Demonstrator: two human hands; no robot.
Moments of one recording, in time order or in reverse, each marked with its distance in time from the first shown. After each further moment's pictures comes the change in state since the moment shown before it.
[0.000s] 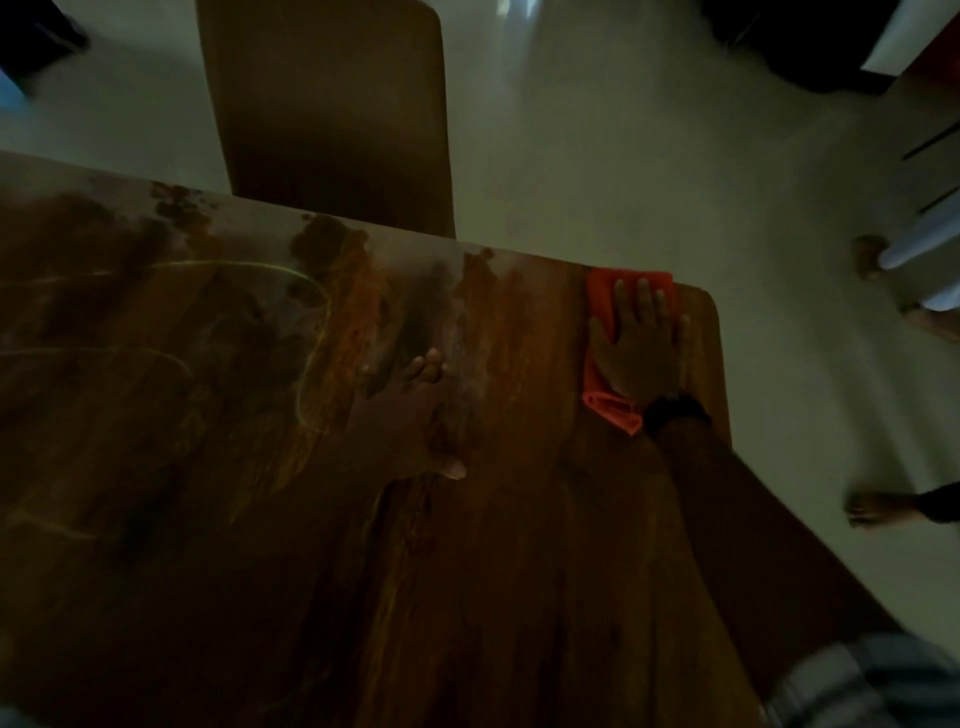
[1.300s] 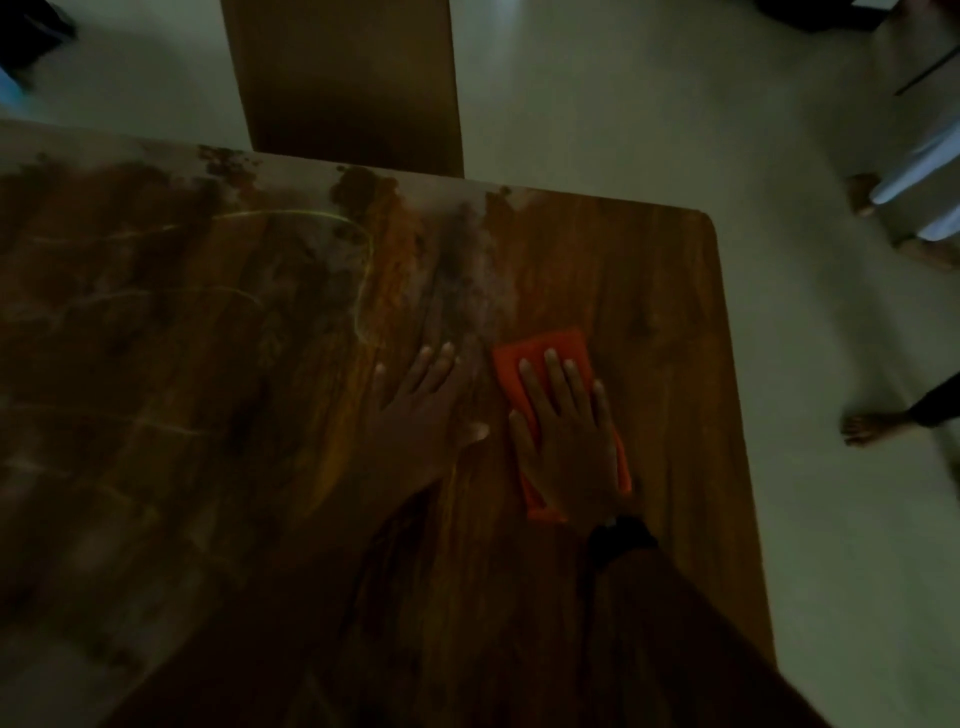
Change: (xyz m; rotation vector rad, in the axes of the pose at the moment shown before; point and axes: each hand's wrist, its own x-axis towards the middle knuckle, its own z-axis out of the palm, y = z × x) left_hand -0.112 -0.003 0.063 -0.028 0.248 0.038; right_hand -0.245 -0.066 0.053 0.043 0.069 -0.238
